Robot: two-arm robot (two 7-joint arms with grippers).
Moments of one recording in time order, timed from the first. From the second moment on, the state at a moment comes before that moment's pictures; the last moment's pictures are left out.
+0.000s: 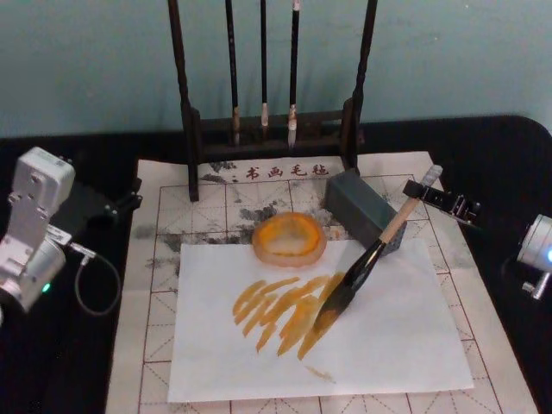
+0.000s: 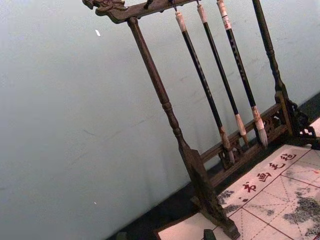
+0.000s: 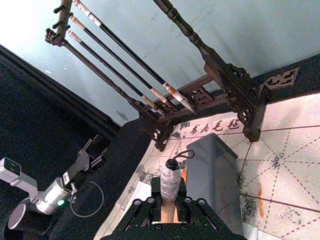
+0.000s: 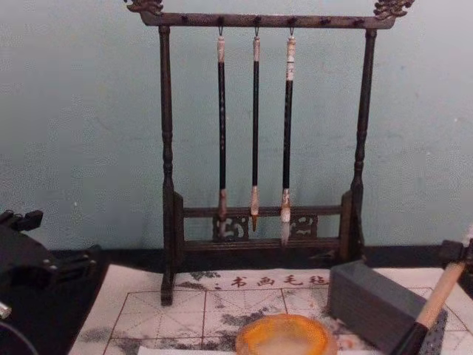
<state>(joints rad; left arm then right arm) -0.20 0.60 0.45 -1.41 -0.25 -0.12 0.03 0.42 0.70 -0.59 -1.16 1.38 0.33 0.69</state>
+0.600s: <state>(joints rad) -0.20 0.60 0.45 -1.41 -0.25 -0.12 0.03 0.42 0.69 -0.57 -1.15 1.38 0.32 0.68</state>
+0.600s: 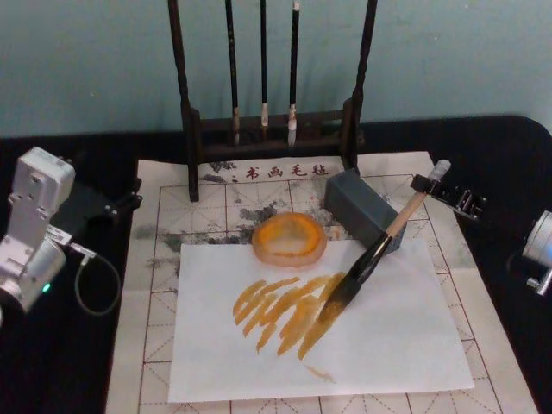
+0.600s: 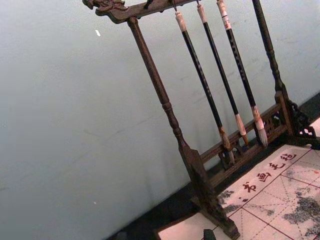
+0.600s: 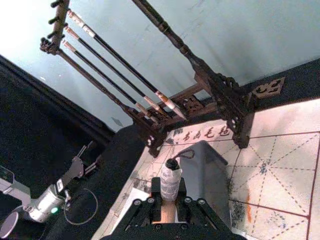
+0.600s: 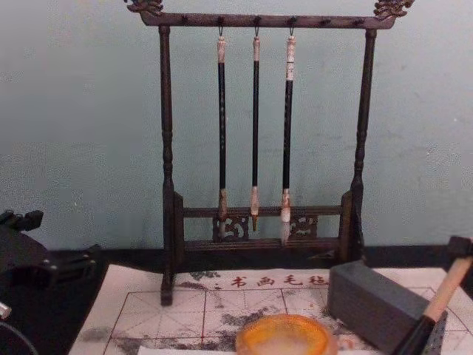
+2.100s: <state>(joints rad) -0.20 0.60 0.45 -1.41 -0.25 -0.12 0.03 0.40 0.69 -0.55 -1.19 1.47 0.32 0.64</state>
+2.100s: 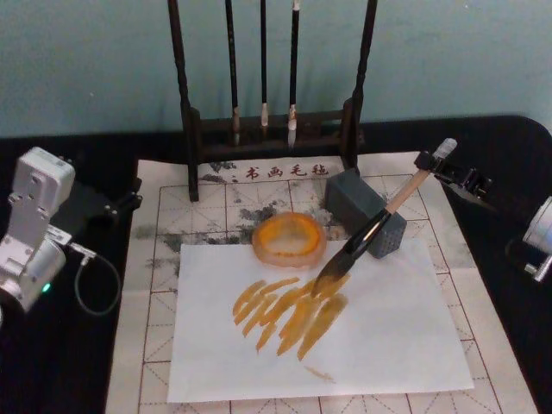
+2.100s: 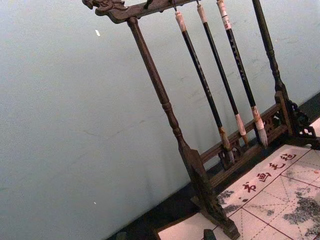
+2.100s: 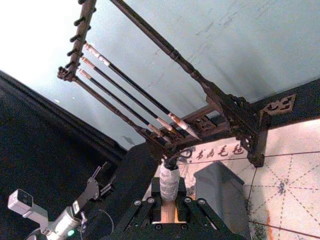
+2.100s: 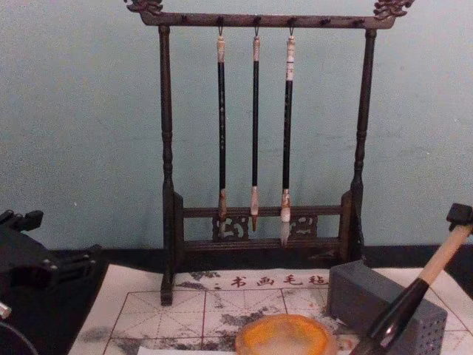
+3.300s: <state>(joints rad) -0.20 0.60 0.45 -1.41 -0.25 -0.12 0.03 0.47 0.59 -0.55 -1.15 1.52 0.29 0.51</state>
